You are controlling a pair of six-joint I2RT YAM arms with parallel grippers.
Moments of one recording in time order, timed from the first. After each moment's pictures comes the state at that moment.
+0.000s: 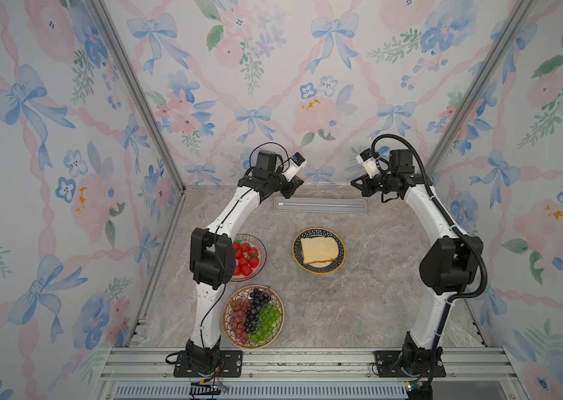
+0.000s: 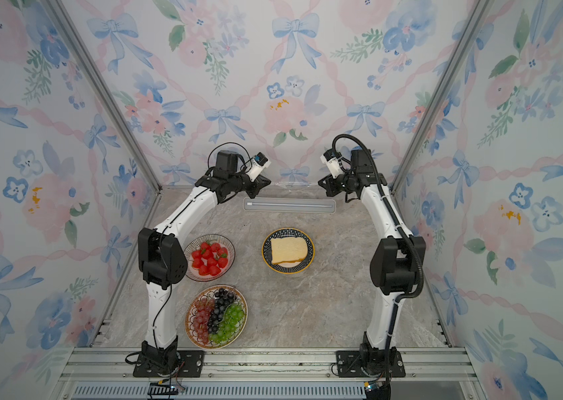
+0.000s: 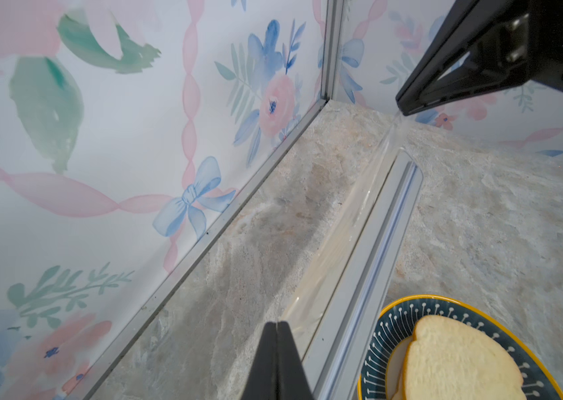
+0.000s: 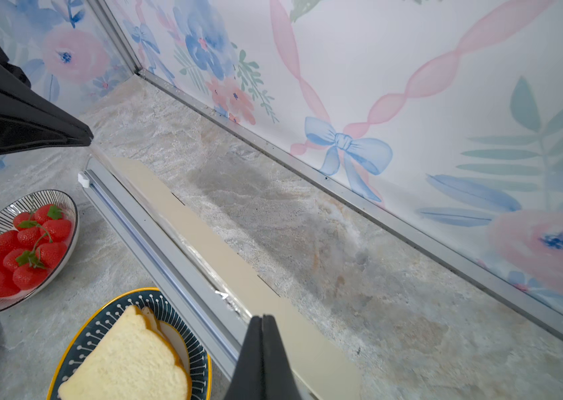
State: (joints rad) left arm -0.35 2.15 2.10 -0.44 0.52 0.38; right arm 0.07 1.99 1.96 -0.65 -0.57 -0.31
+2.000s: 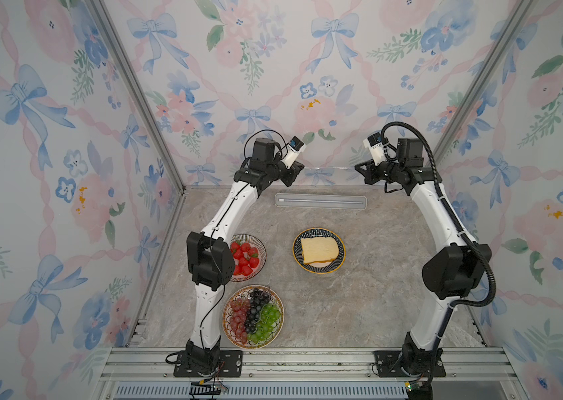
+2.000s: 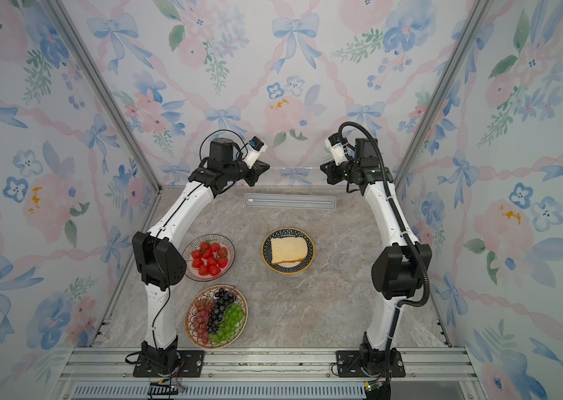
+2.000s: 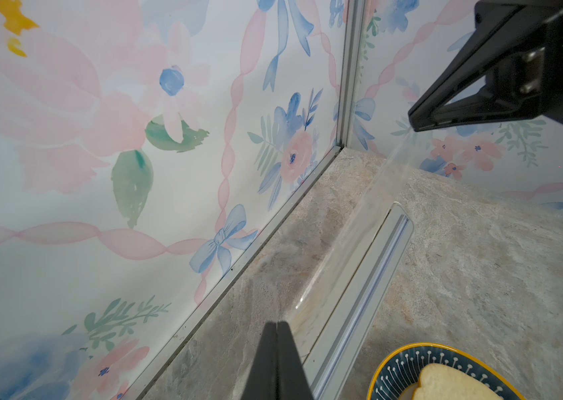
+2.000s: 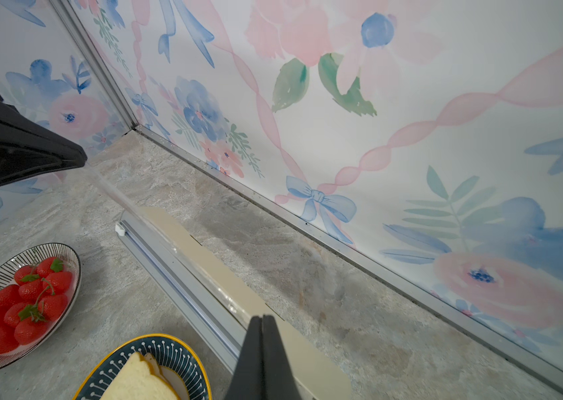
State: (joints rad) left arm -0.36 2.13 2.20 -0.45 0.49 0.32; right arm 0.09 1.94 2.04 -0.62 -0.52 -0.23
